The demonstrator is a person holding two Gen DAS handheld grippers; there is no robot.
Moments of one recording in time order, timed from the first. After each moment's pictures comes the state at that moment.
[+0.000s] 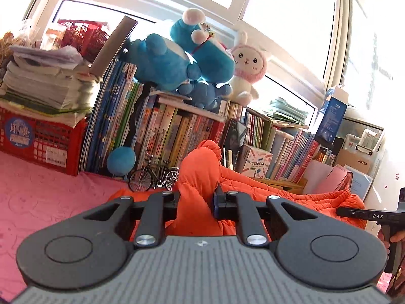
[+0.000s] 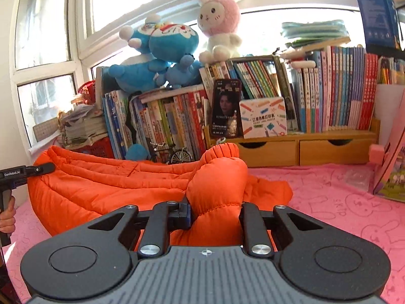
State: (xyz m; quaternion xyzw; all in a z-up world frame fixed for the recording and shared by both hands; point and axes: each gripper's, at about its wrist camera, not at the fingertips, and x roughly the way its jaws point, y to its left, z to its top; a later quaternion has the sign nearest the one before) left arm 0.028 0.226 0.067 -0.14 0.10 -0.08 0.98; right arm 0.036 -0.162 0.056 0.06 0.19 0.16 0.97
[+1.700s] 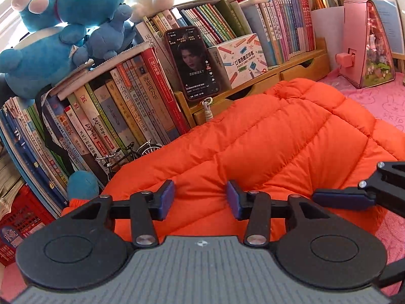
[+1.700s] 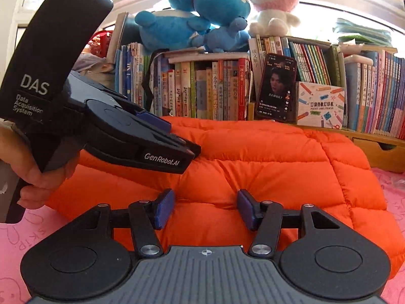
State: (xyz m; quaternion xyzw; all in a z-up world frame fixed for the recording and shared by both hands) left arm 0.184 0.055 -0.006 0.19 0.26 -0.05 0.95; right arm 0.084 0.005 -0.049 0.01 0.20 0.14 0.97
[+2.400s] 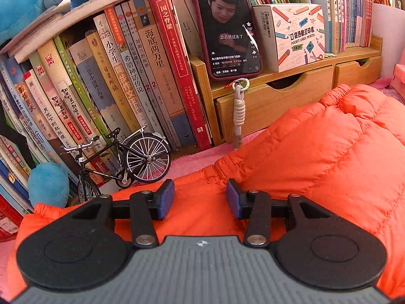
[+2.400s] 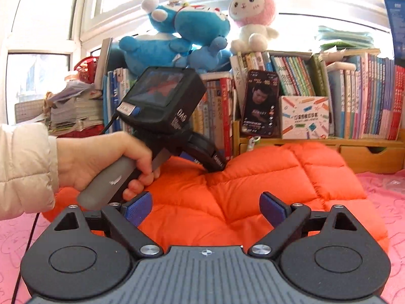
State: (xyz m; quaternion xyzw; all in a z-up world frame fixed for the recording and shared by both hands) left arm 0.305 0.071 -0.025 0.12 0.35 -0.01 0.93; right arm 0.082 -0.021 -0.022 0.02 0.13 0.10 0.99
